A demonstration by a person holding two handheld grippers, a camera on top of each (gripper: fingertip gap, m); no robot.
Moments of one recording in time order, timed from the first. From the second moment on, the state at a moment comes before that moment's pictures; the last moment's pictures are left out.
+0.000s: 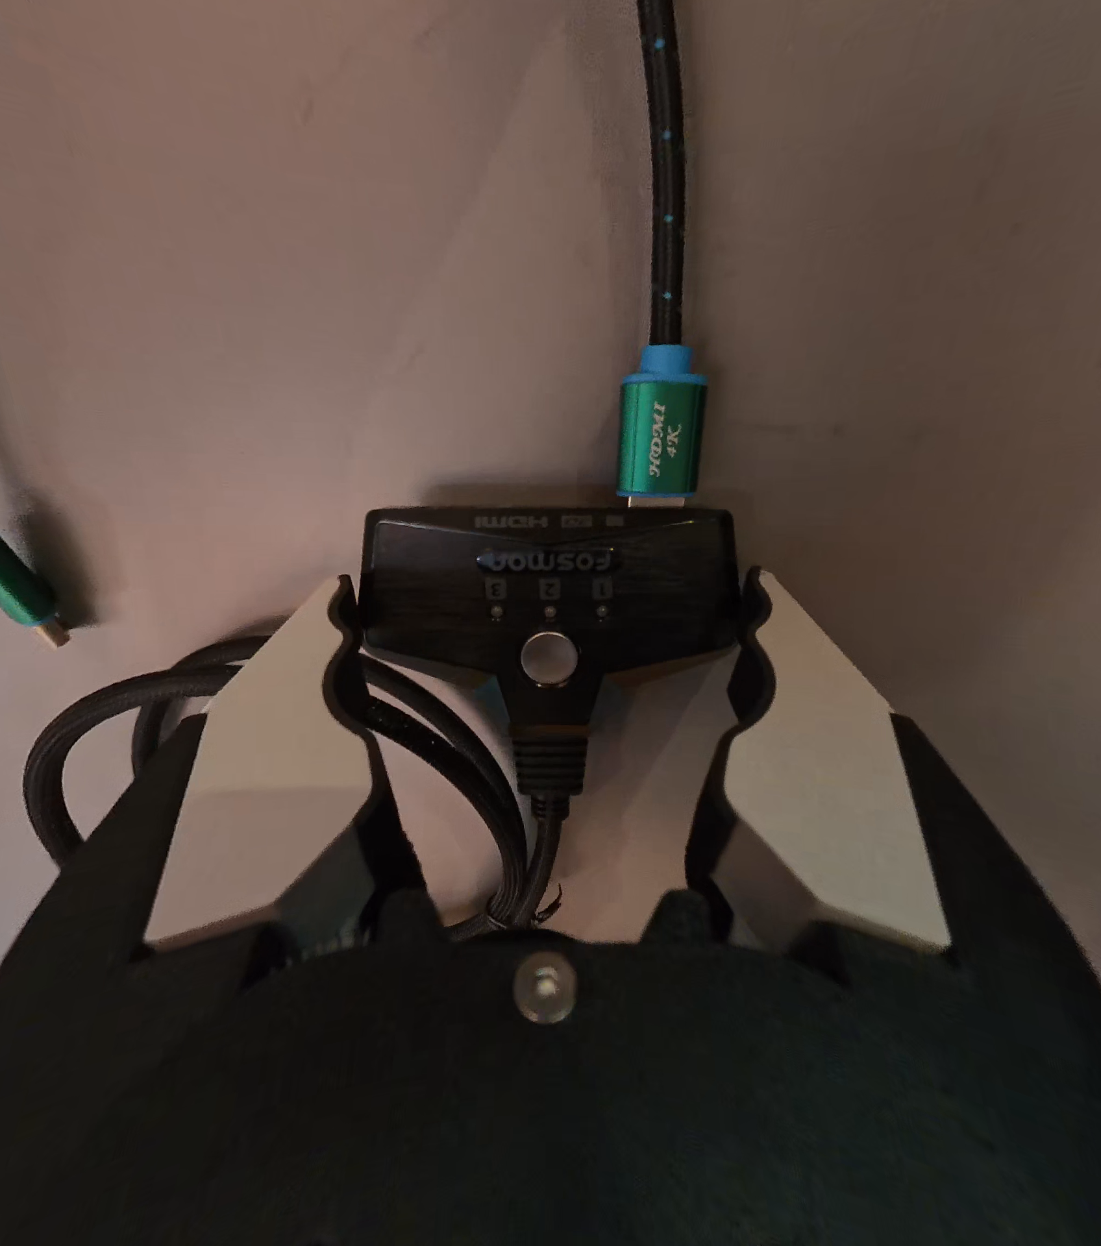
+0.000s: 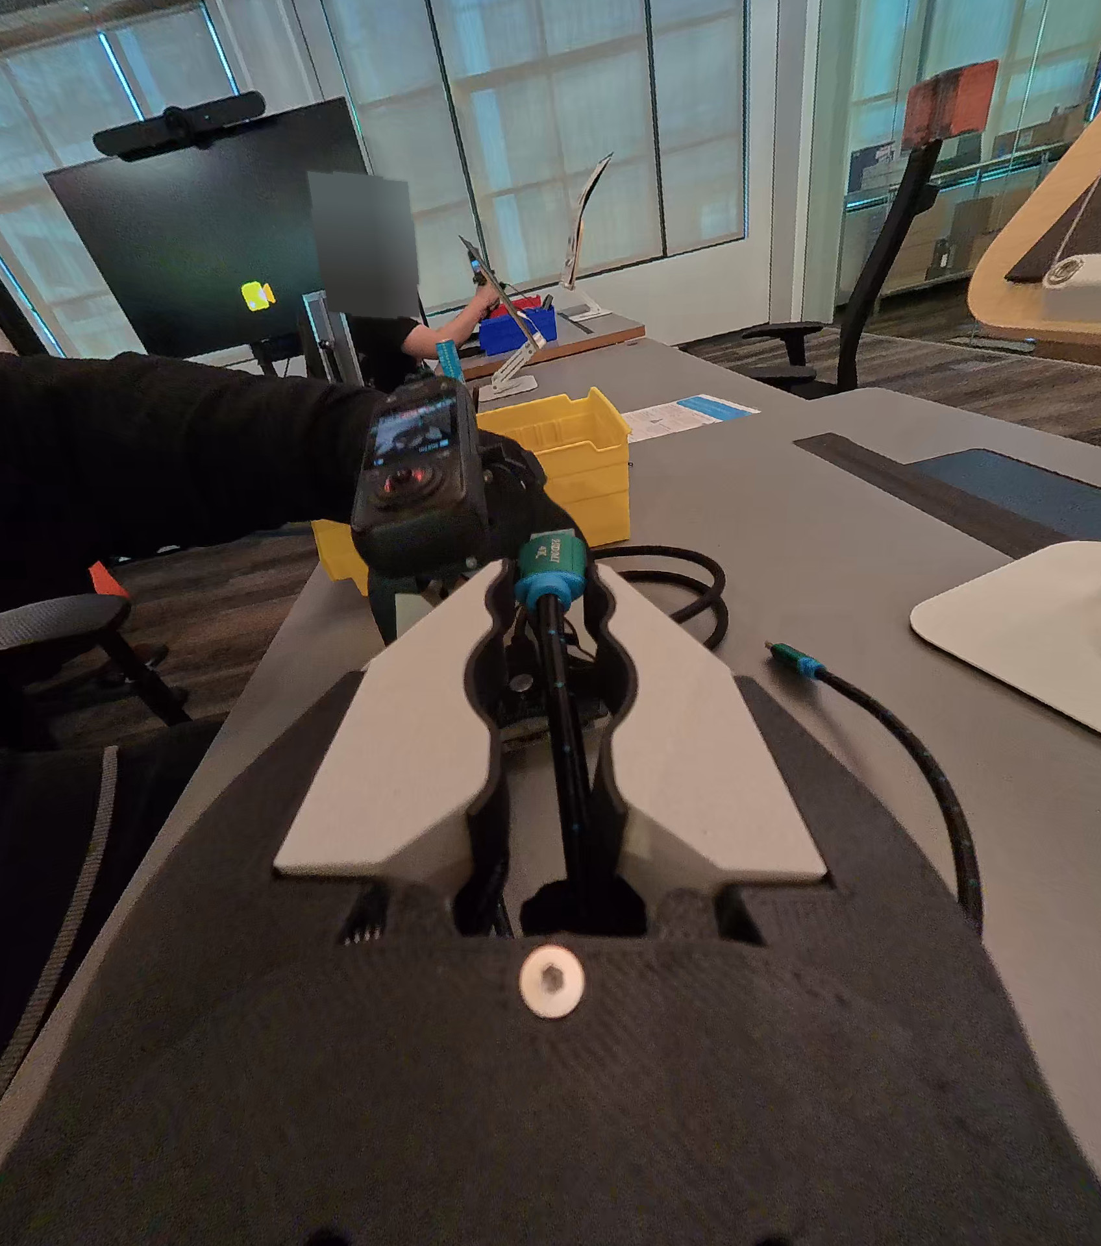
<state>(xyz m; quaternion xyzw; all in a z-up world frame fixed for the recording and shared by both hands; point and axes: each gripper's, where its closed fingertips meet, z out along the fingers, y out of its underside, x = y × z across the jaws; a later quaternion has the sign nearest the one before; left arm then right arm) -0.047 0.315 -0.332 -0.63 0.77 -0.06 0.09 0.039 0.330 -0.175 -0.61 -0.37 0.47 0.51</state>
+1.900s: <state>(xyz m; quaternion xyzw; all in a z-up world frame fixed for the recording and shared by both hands) -0.037 0.321 -0.242 -0.67 0.71 -0.18 0.17 0.023 0.322 -0.219 -0.64 -0.45 0.41 0.47</state>
